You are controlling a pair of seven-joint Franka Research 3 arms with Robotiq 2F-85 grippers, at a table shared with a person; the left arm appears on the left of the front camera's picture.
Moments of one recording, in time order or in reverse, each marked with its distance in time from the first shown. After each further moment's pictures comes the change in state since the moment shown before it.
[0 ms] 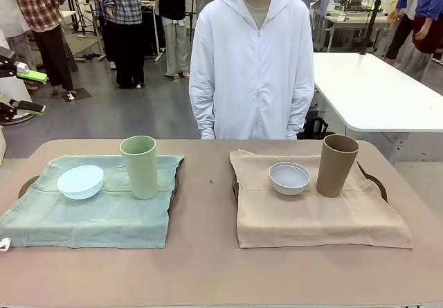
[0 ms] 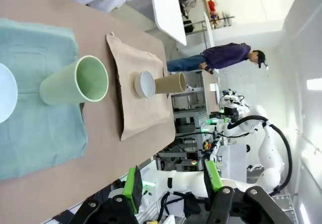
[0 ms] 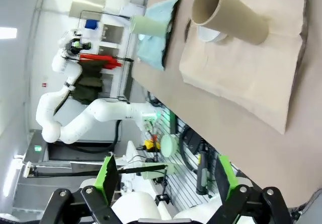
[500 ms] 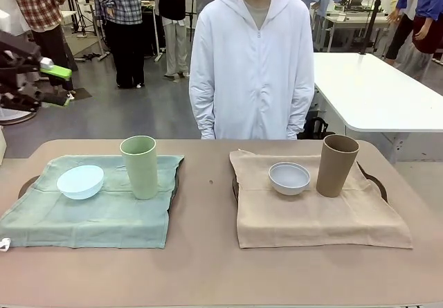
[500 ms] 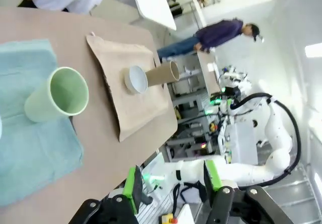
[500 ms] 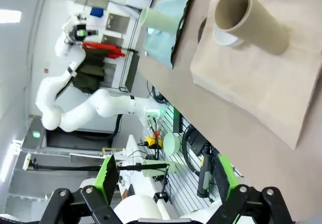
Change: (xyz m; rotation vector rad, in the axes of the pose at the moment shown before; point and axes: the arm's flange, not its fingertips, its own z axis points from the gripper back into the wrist) left arm 0.012 -0.016 -0.027 -0.020 0.071 -0.150; right arm 0.014 0.016 -0.017 0.044 0.027 0.059
